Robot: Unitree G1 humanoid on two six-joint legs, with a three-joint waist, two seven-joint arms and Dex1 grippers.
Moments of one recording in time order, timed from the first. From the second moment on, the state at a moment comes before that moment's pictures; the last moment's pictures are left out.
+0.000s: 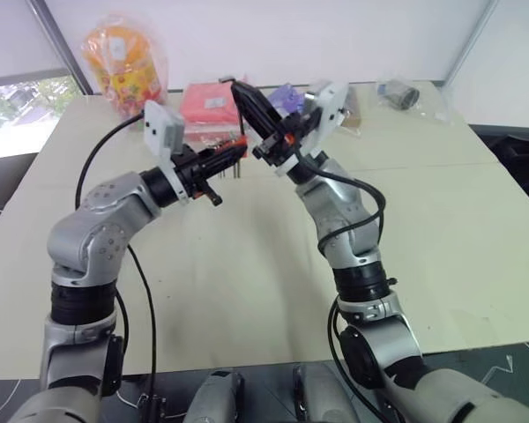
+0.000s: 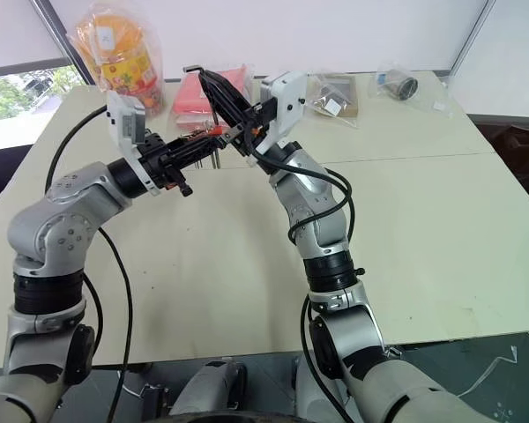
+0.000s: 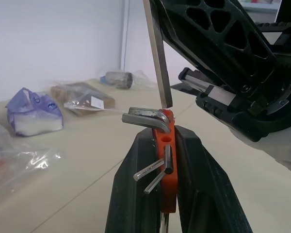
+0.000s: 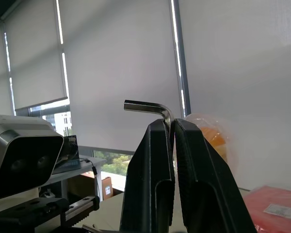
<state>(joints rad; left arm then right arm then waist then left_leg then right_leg) -0.63 0.47 0.13 -0.26 -0.71 0.73 -0.61 -0.80 0.06 0.03 0.08 0.41 0.12 0.51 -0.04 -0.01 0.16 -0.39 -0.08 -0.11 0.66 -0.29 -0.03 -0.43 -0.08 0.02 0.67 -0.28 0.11</state>
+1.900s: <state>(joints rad) -0.63 0.47 0.13 -0.26 -0.73 0.74 -0.58 -0.78 0.06 0.04 0.10 0.39 0.06 0.52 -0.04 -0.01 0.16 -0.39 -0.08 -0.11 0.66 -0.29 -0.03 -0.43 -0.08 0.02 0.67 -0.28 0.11</state>
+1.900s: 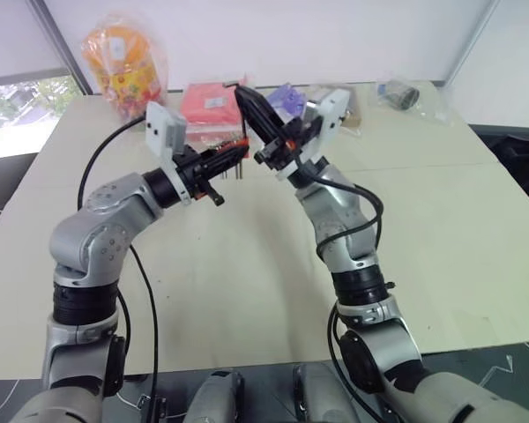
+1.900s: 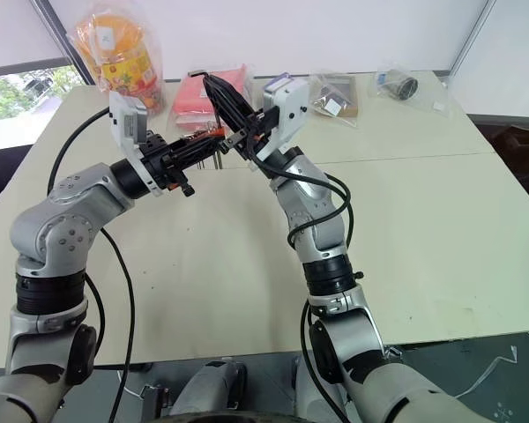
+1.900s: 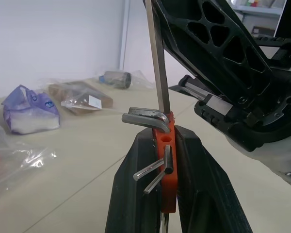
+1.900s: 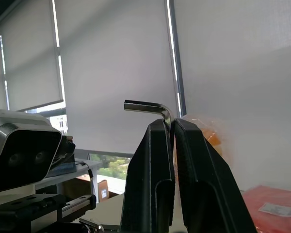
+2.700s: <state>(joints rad) -0.63 0.47 0.13 -0.27 -0.75 0.76 -0.57 -0.76 0.07 0.06 0.12 0.36 0.01 0.49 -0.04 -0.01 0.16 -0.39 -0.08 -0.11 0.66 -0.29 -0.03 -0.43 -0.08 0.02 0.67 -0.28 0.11</state>
